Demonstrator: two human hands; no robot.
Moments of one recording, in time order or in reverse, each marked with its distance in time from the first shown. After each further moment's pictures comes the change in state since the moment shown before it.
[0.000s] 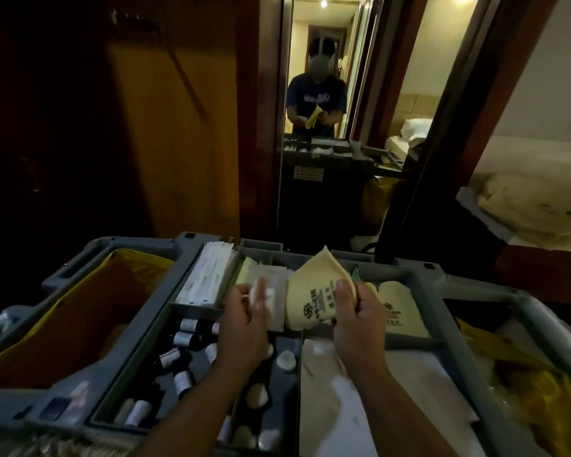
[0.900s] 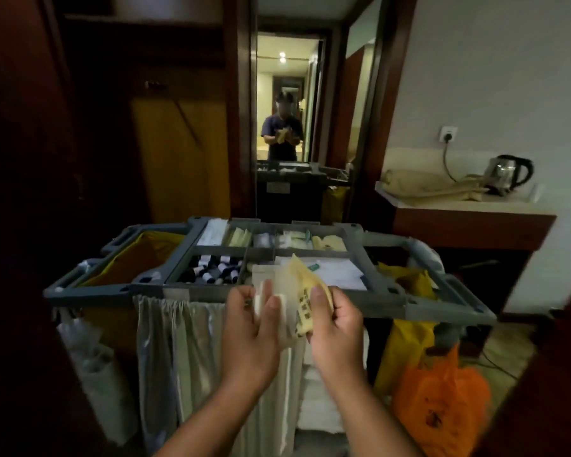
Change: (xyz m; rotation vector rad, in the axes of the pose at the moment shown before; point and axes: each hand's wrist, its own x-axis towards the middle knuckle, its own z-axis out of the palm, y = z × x) left_hand -0.442 0.173 -0.149 -0.131 -0.018 0.193; right_hand -0.407 -0.169 -0.188 0.264 0.012 -0.050
